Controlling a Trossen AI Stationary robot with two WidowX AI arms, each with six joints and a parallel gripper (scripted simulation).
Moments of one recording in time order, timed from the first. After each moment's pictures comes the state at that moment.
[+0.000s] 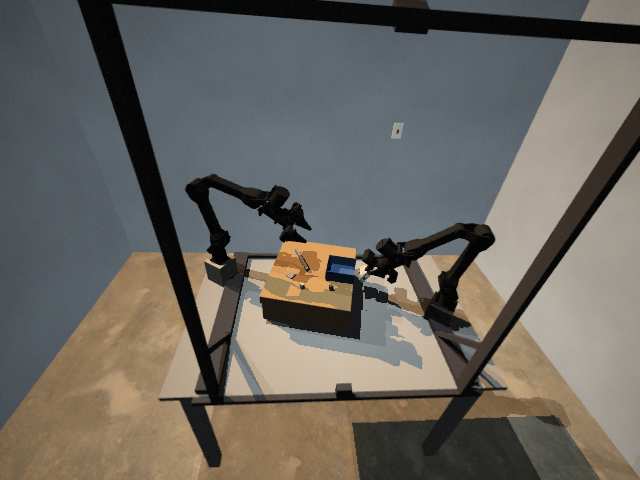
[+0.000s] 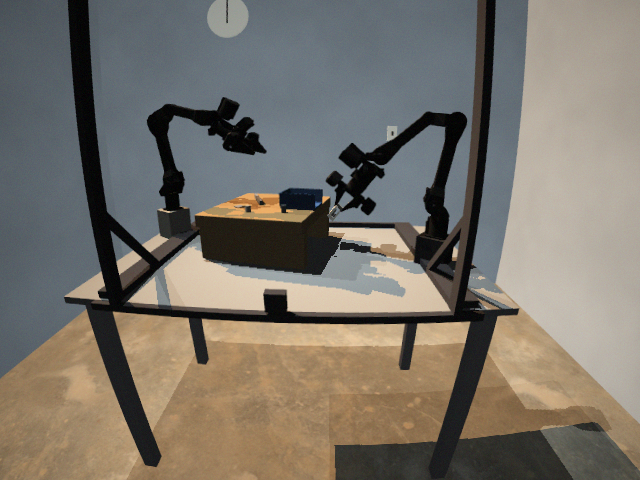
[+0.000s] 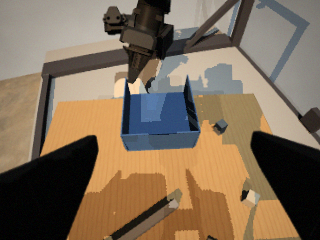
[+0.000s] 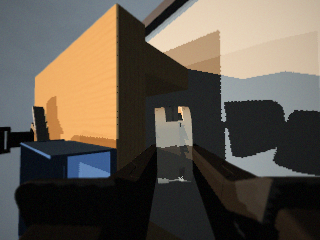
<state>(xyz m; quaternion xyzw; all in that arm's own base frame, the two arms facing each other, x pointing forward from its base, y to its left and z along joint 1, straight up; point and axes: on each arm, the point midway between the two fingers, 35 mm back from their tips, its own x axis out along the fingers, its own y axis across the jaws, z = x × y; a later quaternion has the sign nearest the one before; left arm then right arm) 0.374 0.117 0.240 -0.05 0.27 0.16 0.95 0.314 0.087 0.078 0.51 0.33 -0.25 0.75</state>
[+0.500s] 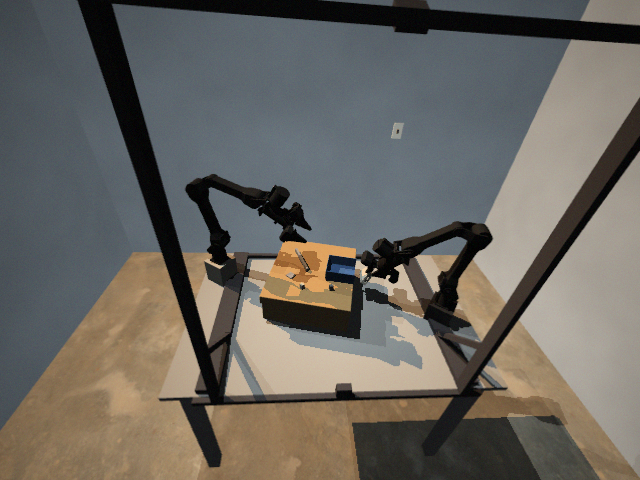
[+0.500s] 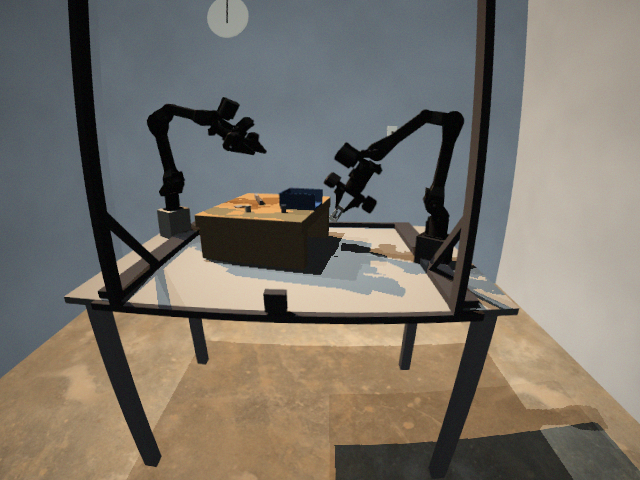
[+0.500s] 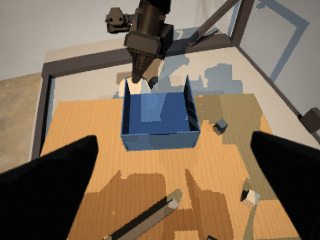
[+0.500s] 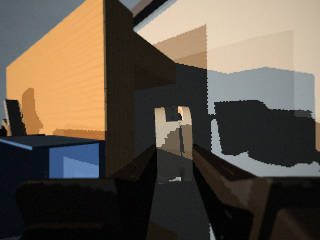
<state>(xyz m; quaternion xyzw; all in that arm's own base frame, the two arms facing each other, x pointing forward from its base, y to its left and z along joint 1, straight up) 0.374 0.117 0.240 -0.05 0.27 0.16 0.95 0.308 0.093 0.076 0.48 0.37 -0.28 0.74</state>
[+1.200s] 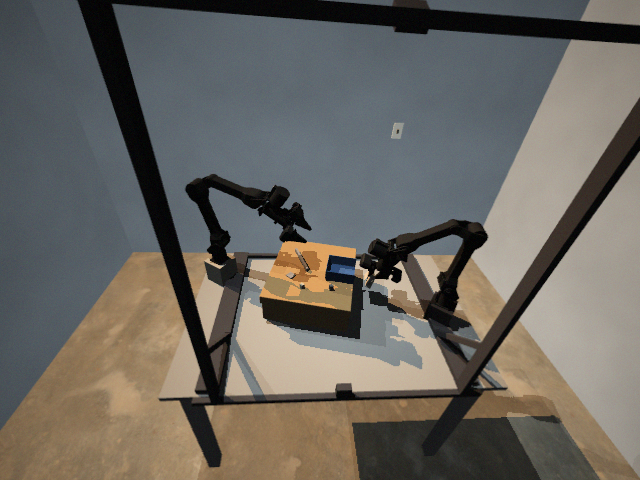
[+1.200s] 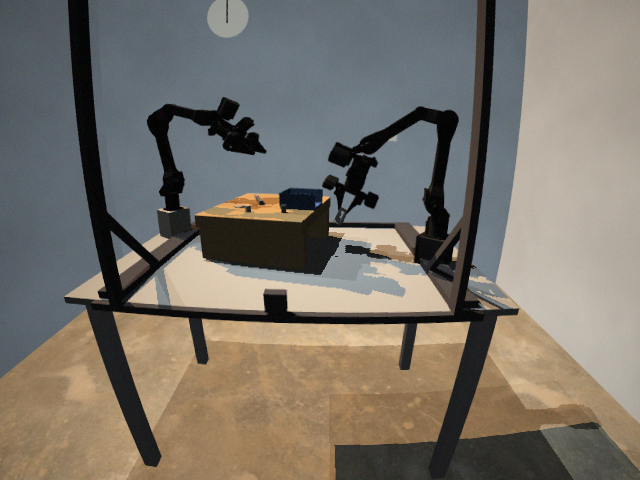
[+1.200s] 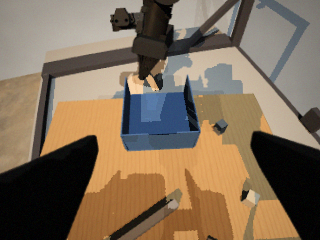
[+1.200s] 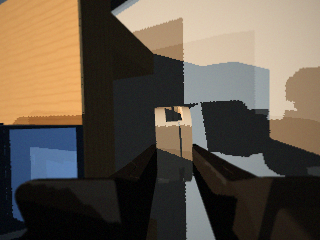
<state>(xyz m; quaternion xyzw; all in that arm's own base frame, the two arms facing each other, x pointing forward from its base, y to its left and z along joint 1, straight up) 0.374 0.117 0.240 -0.05 0.27 0.16 0.95 0.293 0.102 0.078 0.43 0.43 -0.32 0.72</state>
